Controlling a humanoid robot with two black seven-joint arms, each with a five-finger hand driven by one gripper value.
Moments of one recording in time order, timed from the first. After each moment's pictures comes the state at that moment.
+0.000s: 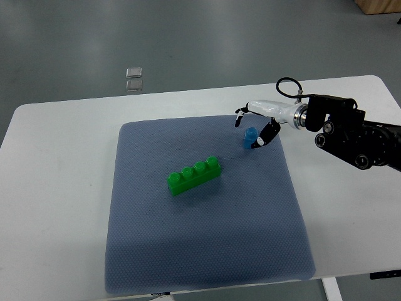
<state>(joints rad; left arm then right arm) 0.01 0.00 -0.09 -0.17 0.07 0.03 0.17 1.02 -0.30 0.18 0.74 -1.34 0.11 0.19</state>
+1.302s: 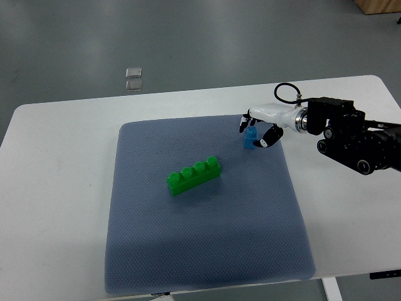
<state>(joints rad) 0.01 0.00 -0.09 -0.17 0.07 0.03 0.17 1.02 -0.31 0.13 0.75 -1.44 0.08 0.20</state>
